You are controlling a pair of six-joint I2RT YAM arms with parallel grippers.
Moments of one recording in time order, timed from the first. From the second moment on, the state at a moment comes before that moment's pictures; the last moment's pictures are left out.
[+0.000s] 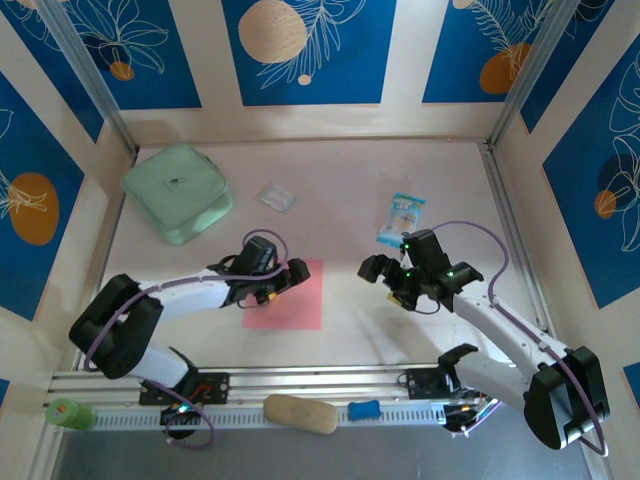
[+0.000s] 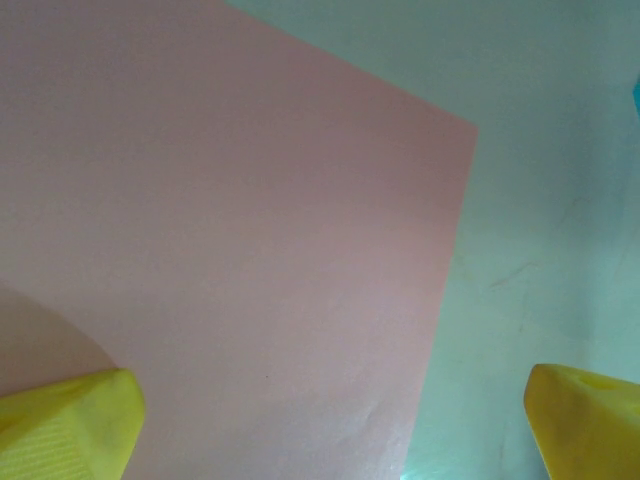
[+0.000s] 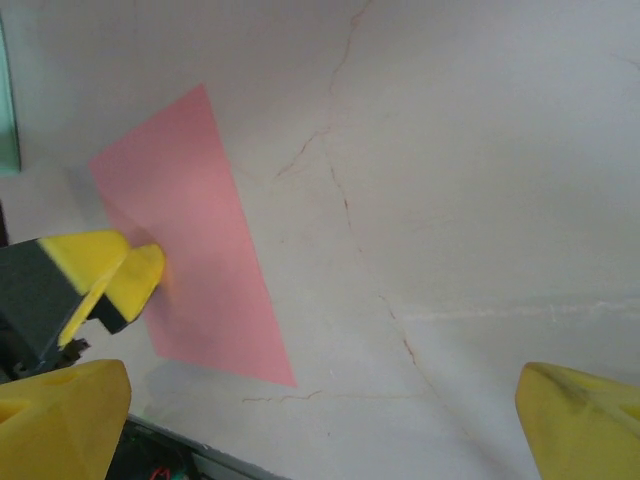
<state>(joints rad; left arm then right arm) -0.69 1.48 0.63 -0.06 0.21 -1.02 0.43 1.00 0.62 -0.60 -0.36 0.96</state>
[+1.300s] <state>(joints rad) -0.76 1.55 0.79 -0.33 0.09 -0.90 0.38 0.90 0.54 -0.58 -0.42 0.96</state>
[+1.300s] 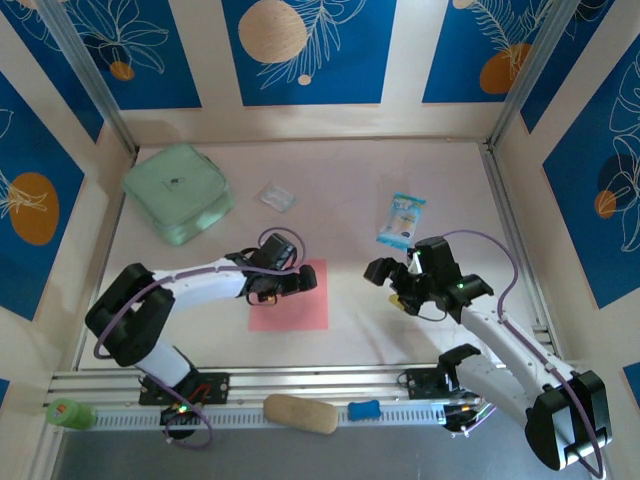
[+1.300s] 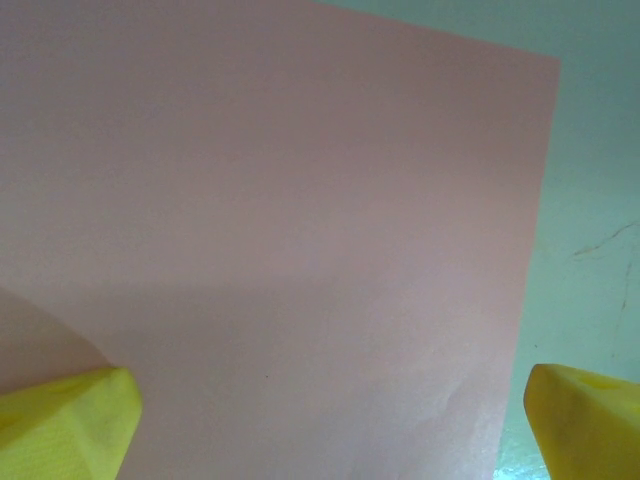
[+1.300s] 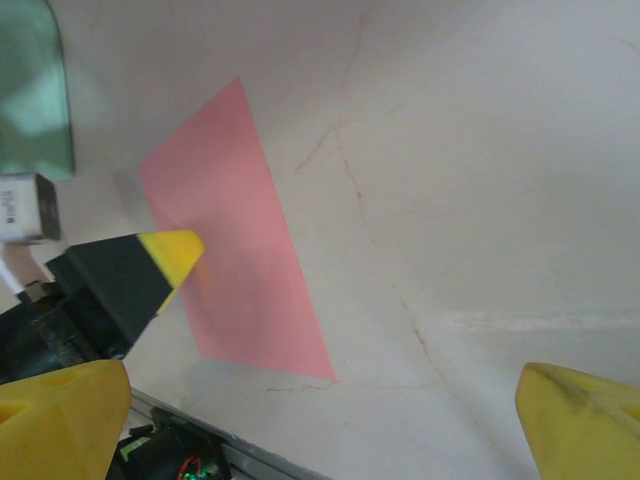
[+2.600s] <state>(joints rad) -0.76 1.73 1.07 -0.73 0.01 -0.64 0.38 0.96 0.54 -0.58 -0.49 0.89</state>
